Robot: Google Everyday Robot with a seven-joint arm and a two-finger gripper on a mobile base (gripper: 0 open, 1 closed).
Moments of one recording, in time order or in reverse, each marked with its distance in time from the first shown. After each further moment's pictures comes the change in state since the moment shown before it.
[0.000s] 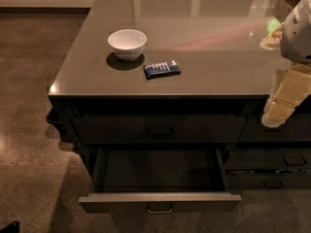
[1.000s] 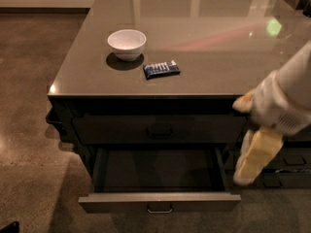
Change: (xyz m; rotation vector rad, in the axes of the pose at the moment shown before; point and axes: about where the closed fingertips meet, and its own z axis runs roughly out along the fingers) arm -0.002 0.077 0.087 -0.195 -0.102 0.055
